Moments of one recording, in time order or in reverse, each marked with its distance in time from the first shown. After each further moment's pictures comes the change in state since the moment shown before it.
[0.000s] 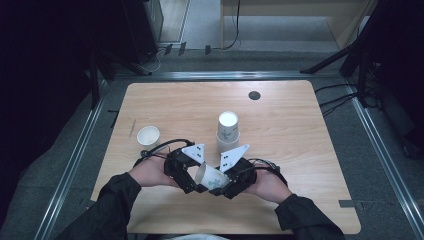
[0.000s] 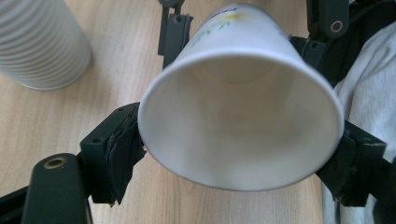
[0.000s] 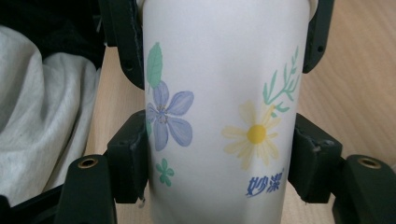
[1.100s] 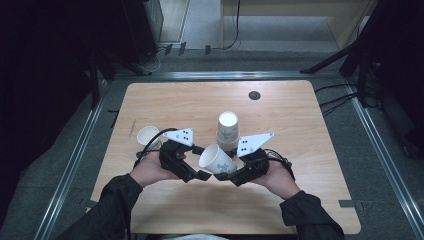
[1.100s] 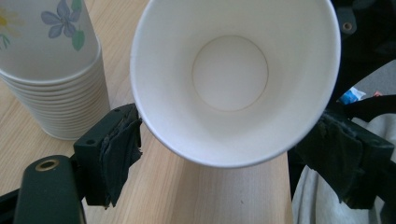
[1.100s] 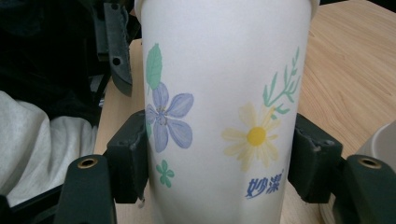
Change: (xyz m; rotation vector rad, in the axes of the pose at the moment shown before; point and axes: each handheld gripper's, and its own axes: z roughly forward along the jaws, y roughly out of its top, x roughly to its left) left arm 0.007 -0.001 -0.024 -0.320 -0.041 -0.138; right arm -0.009 0.004 -0.042 -0.231 -0.055 0.059
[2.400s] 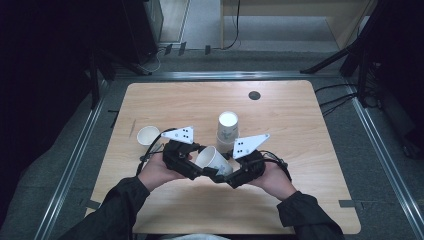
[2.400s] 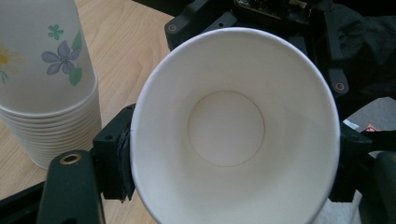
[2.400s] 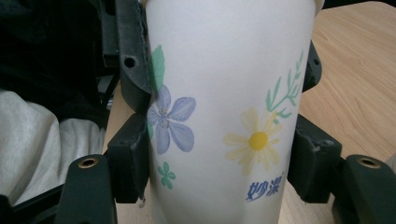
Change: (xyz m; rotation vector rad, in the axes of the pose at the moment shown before) left arm -0.005 0.003 0.005 -0.122 -0.010 -0.032; right arm 0.004 0.002 0.008 -0.003 0.031 -0.004
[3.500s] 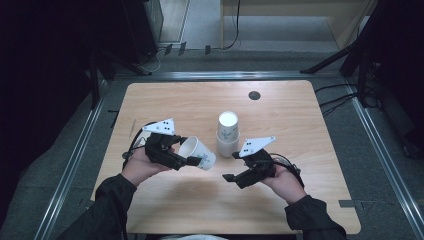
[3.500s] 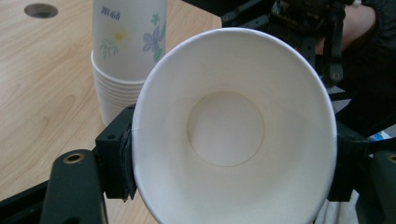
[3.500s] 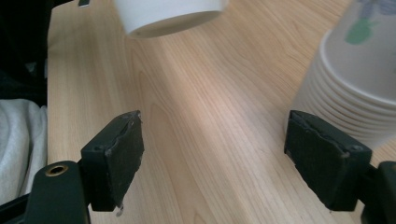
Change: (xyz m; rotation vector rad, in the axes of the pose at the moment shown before) left arm 0.015 -0.012 -0.043 0.005 0.150 -0.047; right arm -0.005 -0.023 -0.014 0.150 -0.223 0.153
